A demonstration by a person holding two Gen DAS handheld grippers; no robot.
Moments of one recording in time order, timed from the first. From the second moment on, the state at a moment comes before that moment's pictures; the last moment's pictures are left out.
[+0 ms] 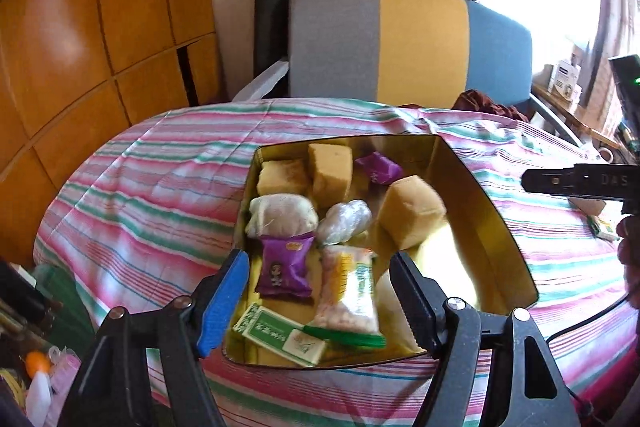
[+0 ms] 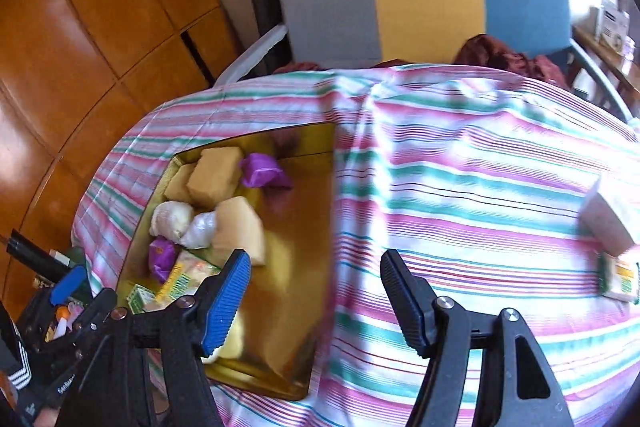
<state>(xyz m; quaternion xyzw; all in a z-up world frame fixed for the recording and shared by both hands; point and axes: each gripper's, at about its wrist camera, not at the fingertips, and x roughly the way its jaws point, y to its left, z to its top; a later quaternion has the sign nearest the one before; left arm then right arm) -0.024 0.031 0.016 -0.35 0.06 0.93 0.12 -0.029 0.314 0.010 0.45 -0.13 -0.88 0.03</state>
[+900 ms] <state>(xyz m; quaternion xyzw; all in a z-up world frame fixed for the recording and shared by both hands) -0.010 0.176 0.034 -0.34 0.15 0.89 0.26 0.099 0.590 -0.024 0.37 -0.31 -0.82 -0.31</state>
